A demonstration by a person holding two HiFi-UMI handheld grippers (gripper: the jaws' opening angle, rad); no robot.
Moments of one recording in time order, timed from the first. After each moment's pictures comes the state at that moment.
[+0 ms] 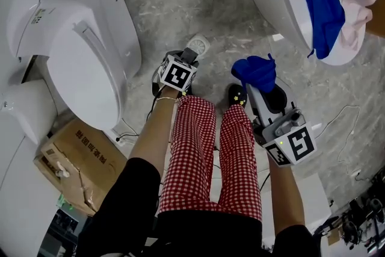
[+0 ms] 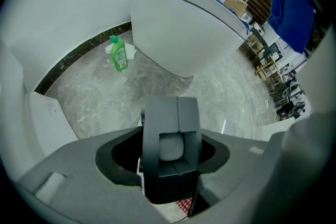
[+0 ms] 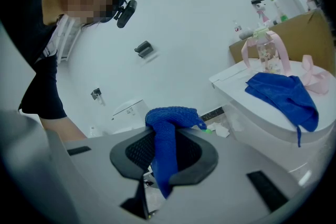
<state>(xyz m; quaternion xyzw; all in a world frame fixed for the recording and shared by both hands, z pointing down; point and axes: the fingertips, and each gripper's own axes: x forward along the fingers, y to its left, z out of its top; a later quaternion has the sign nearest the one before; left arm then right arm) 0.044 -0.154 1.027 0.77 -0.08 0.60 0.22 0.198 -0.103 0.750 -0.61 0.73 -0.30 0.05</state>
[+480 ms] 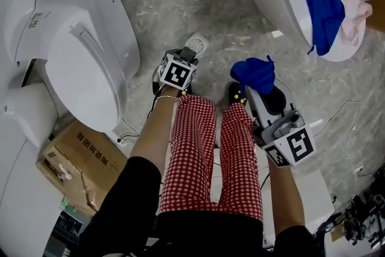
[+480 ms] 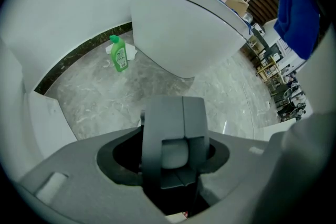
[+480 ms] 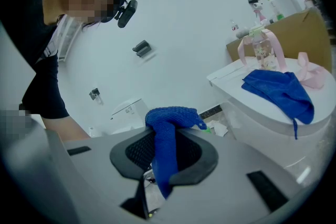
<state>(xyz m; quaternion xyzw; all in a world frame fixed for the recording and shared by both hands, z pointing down) 0.049 -0.156 1.036 0.77 -0.09 0.59 0.22 0.197 -0.093 0.758 -0.62 0.72 -0.31 0.05</state>
